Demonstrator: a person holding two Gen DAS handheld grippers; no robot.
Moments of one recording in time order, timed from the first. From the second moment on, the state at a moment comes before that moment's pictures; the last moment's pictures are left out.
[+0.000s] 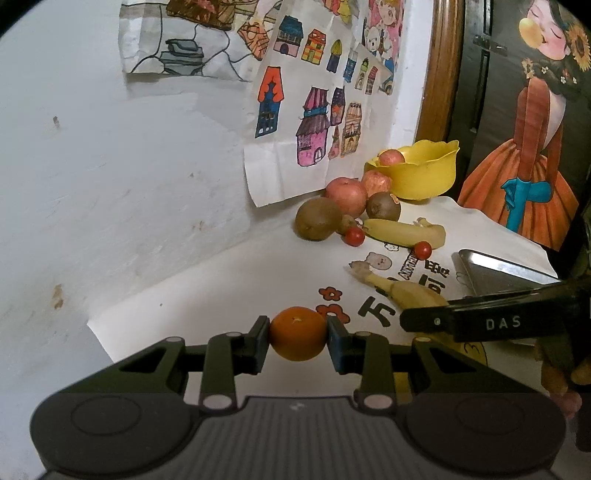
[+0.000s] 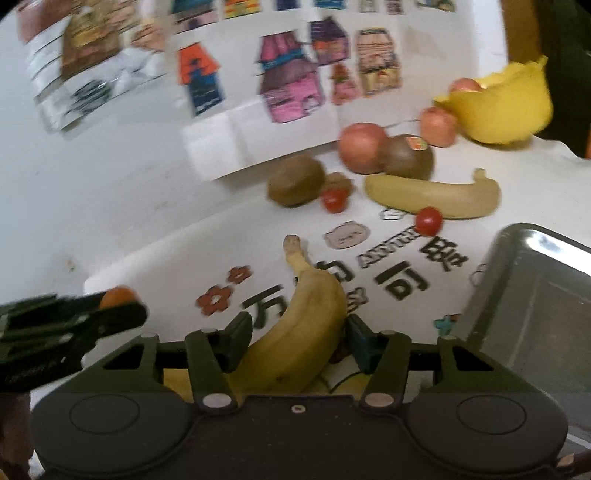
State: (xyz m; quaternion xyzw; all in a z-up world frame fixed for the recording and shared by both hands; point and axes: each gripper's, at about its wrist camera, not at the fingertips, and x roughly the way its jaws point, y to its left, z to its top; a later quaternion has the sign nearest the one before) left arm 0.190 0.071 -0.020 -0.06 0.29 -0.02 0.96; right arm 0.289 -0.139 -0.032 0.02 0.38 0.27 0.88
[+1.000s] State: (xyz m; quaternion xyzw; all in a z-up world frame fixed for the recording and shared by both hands) left arm 0.174 0.028 0.000 -0.04 0.26 -0.05 0.96; right arm 0.212 -0.210 0.006 0.09 0.25 0.22 0.94
